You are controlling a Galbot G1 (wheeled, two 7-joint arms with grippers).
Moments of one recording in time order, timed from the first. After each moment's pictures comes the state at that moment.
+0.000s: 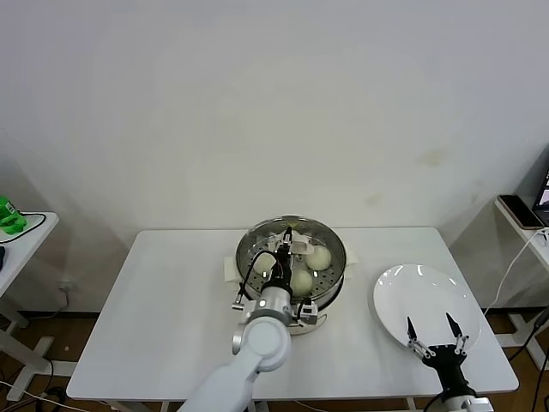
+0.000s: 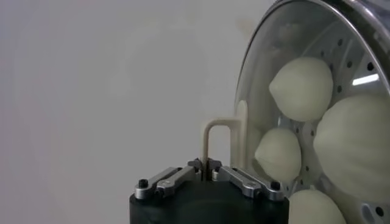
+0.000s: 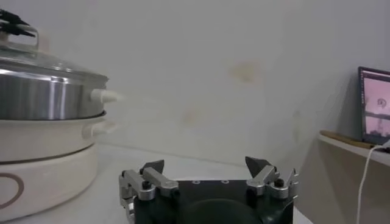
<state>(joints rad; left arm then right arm) 0.87 -1.43 0.16 -1.73 1.43 0.52 0.22 -1.57 1.48 0.90 1.77 0.09 0.31 -0.30</state>
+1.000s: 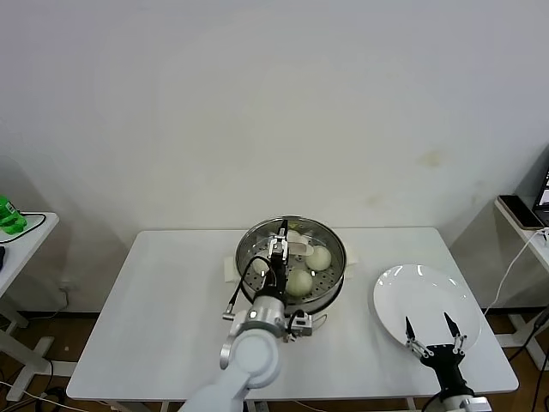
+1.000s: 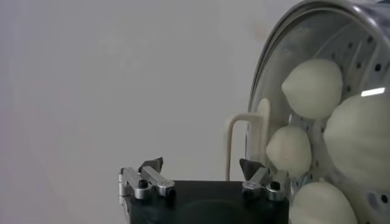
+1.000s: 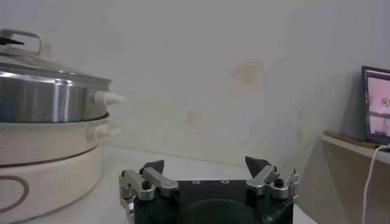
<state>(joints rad) 0.96 -1.38 0.14 -1.87 1.42 0.51 0.22 -1.57 1.49 0.90 1.77 0.09 0.31 -0.30</state>
